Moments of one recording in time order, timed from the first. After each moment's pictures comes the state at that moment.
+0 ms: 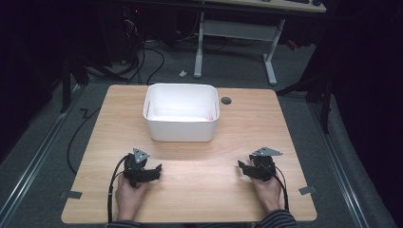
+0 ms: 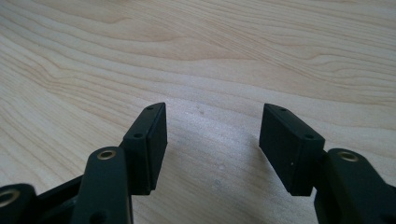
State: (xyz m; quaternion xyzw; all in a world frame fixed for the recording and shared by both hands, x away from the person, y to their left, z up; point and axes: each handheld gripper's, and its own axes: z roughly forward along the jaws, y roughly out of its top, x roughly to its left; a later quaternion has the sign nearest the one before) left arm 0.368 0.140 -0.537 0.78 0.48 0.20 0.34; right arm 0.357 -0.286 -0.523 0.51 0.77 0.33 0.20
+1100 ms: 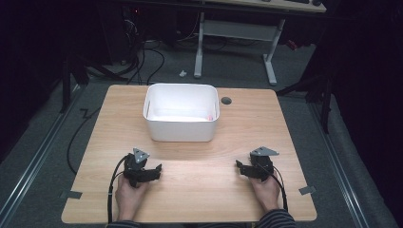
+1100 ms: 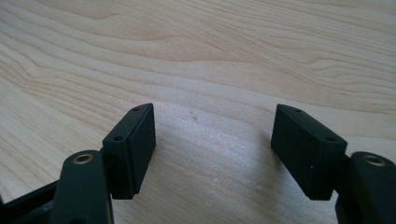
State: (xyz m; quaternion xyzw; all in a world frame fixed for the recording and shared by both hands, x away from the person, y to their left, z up) left arm 0.368 0.140 -0.537 0.78 0.48 0.20 0.34; right arm 0.363 -0.283 -0.531 0.50 0.77 0.32 0.22
